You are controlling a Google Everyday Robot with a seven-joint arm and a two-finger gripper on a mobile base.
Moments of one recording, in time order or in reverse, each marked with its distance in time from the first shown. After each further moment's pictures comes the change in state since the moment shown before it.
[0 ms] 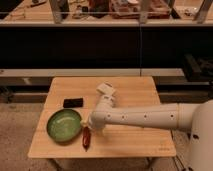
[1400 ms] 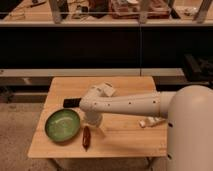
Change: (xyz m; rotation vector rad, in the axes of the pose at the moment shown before) arm 0.003 0.000 -0.004 -0.238 -0.032 0.038
